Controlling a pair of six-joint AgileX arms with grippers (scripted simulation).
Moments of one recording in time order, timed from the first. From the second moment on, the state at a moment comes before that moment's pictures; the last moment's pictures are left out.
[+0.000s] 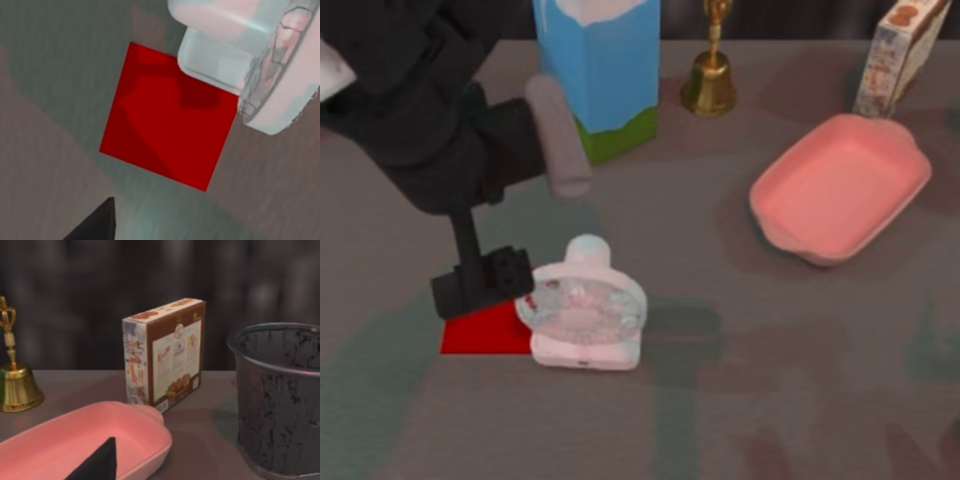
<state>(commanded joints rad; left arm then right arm) -0.54 1.53 1.39 -1.17 -0.01 0.77 0.00 0.00 0.00 0.00 0.00 0.00</state>
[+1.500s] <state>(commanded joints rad) -0.67 1.90 1.56 -1.25 -0.02 0.97 0.00 0.00 0.00 0.00 0.00 0.00</state>
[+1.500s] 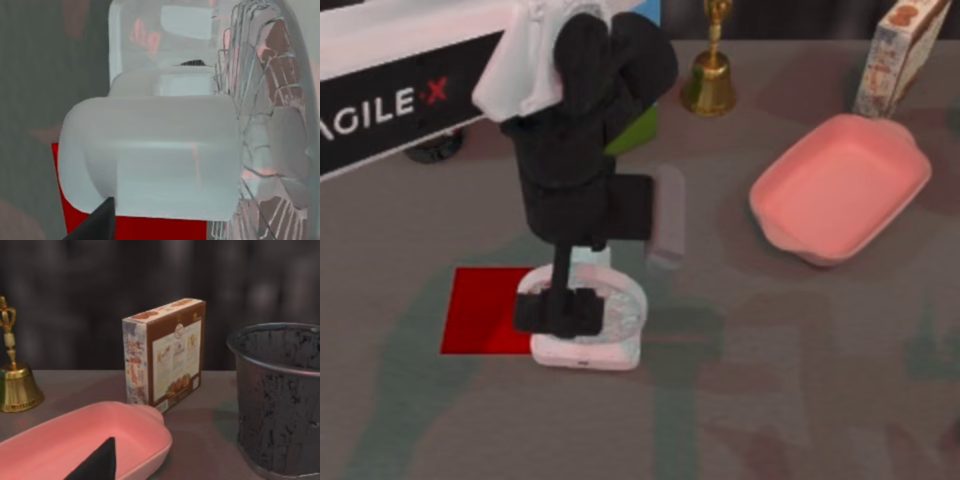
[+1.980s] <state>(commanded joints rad) -0.67 1.90 1.56 -1.25 -0.02 0.97 0.00 0.00 0.00 0.00 0.00 0.00</state>
